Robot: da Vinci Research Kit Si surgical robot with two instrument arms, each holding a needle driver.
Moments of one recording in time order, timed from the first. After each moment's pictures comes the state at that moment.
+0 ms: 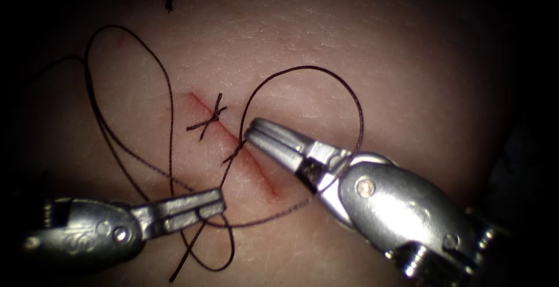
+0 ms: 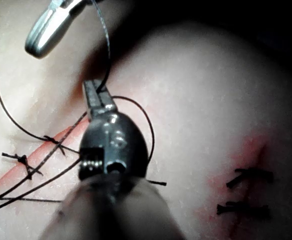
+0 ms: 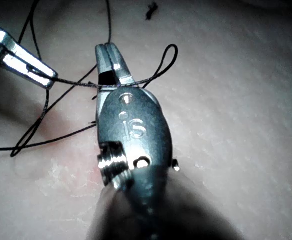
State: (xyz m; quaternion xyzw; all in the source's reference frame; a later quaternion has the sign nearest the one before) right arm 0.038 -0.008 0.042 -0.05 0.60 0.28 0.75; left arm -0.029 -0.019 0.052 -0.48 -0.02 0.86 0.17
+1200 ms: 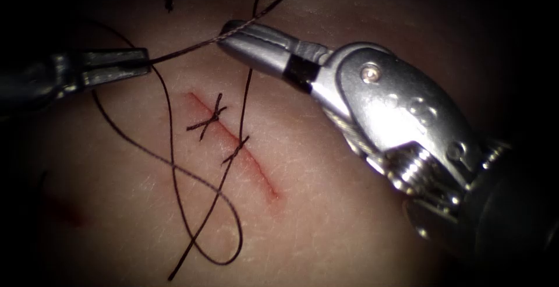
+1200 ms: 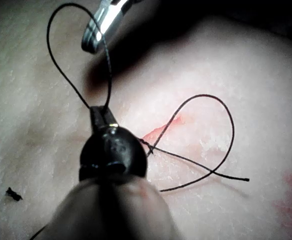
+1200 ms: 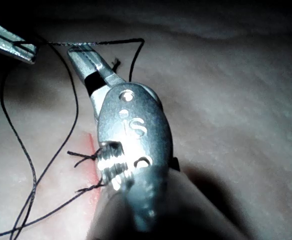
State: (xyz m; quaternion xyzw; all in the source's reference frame) right arm 0.040 0.000 0.039 0.00 0.66 0.28 0.70; left arm -0.022 -0.008 0.048 -0.37 0.01 0.92 0.14
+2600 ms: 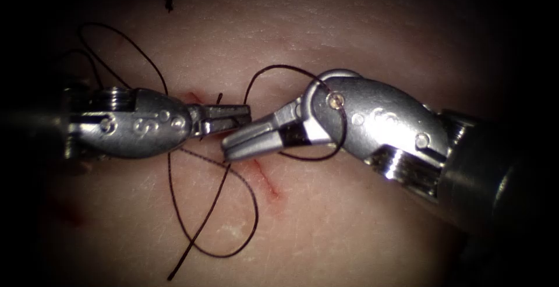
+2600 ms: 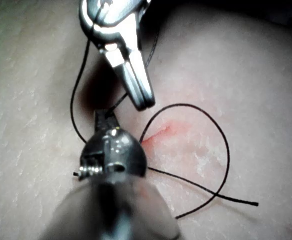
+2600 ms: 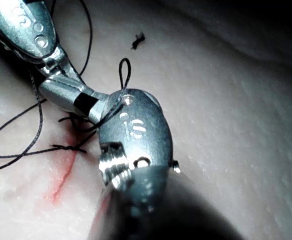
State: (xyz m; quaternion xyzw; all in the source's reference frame) right arm 0.041 -0.004 0.047 0.28 0.57 -0.13 0.76; left arm -0.029 -0.011 0.059 -0.40 -0.06 0.91 0.09
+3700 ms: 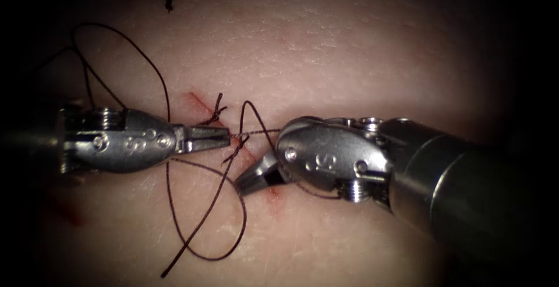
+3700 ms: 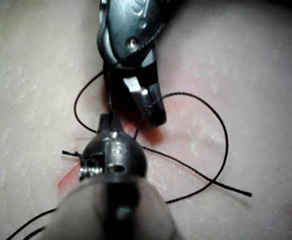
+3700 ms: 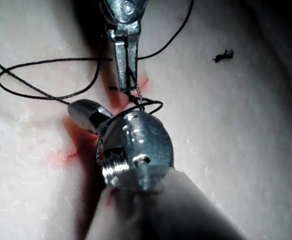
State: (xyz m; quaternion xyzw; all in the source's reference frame) right arm 0.044 -0.009 0.054 0.21 0.41 -0.25 0.85; left arm -0.027 -0.013 0.063 -0.36 -0.07 0.93 0.09
